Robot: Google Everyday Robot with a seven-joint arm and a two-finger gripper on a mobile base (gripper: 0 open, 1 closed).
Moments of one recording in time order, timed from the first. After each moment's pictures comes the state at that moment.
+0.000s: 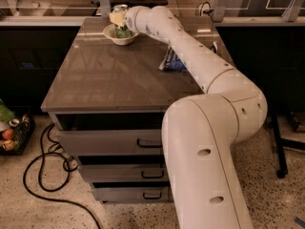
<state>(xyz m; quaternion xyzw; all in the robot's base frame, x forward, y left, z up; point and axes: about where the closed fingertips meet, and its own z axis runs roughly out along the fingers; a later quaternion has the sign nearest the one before) 0.957 0.094 0.903 -0.25 0.71 0.22 0.62</state>
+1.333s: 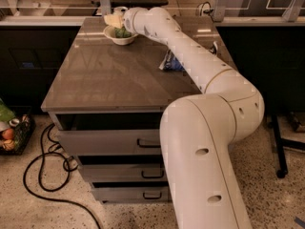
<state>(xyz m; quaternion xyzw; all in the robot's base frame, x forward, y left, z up) 0.957 0.107 0.896 -0.25 0.71 0.22 0.61</state>
